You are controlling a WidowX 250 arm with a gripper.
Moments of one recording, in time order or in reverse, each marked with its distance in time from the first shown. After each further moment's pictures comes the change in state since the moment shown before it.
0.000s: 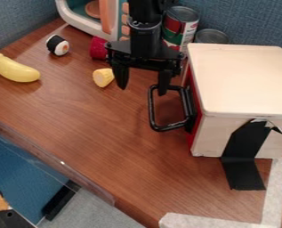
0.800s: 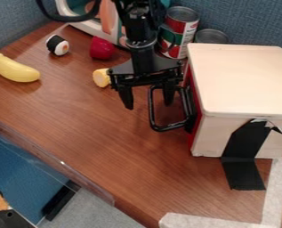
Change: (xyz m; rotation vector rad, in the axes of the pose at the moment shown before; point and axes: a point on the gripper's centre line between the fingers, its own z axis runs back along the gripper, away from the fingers) arm -0.005 -0.006 -0.029 -0.113 0.055 0.312
